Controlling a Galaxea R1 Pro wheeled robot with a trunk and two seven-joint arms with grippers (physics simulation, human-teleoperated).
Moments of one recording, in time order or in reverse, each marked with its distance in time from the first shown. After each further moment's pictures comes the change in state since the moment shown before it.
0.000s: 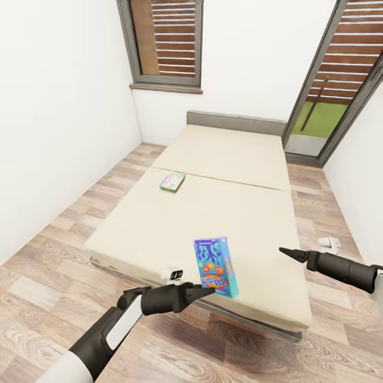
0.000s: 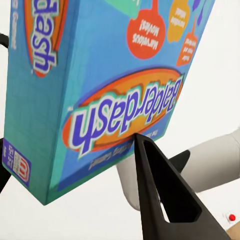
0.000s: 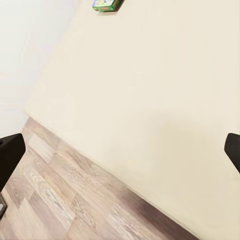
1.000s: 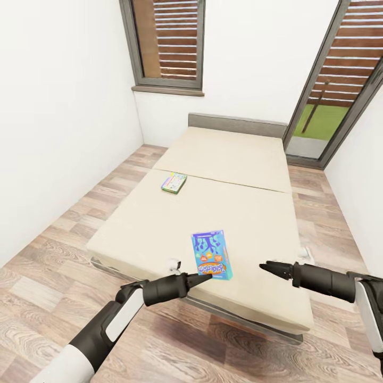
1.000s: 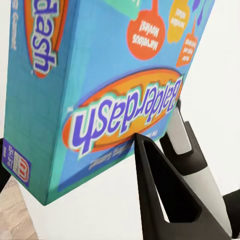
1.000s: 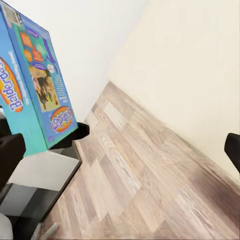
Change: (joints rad) left arm -0.026 -0.004 0.039 0.014 -0.004 -0.040 0.232; right arm 0.065 -0.004 0.156 0.000 -0.111 0.004 0.186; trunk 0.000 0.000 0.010
